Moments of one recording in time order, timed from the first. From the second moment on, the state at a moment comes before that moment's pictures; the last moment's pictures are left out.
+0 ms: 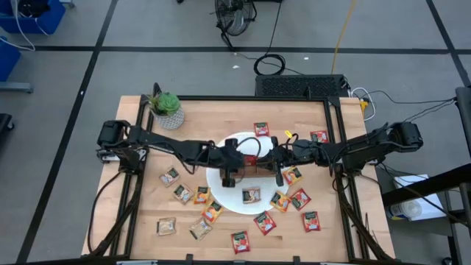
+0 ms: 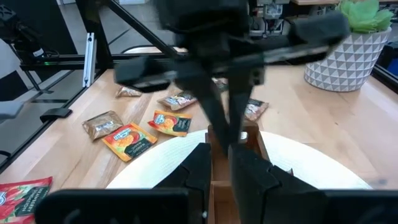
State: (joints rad) left arm -0.08 1.75 1.18 -0.18 -0.15 0.17; right arm 0.04 1.30 0.49 0.57 -0.05 0.06
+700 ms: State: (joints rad) left arm -0.03 2.04 1.32 -0.21 -0.07 0.17; right arm 0.04 1.30 0.49 0.57 -0.05 0.06
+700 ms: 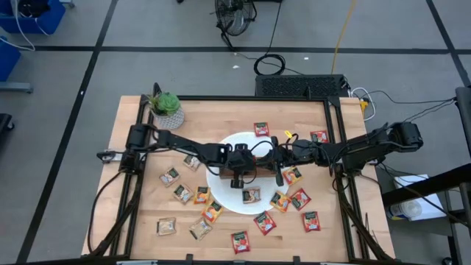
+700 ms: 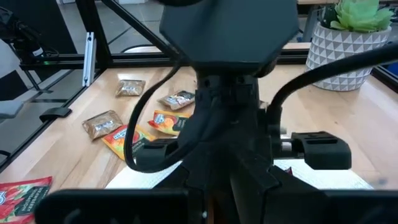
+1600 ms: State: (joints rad) left arm -0.05 1.99 1.32 -0.23 -0.18 0.12; right arm 0.04 1.30 0.49 0.57 -0.05 0.07
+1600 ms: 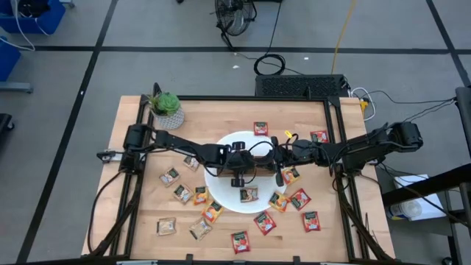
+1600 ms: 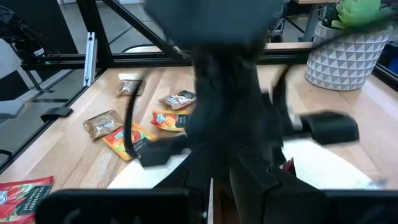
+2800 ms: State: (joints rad) left arm 0.04 1.21 0.67 0.39 0.13 0.08; right arm -0.49 1.21 0.83 -1.01 0.28 0.49
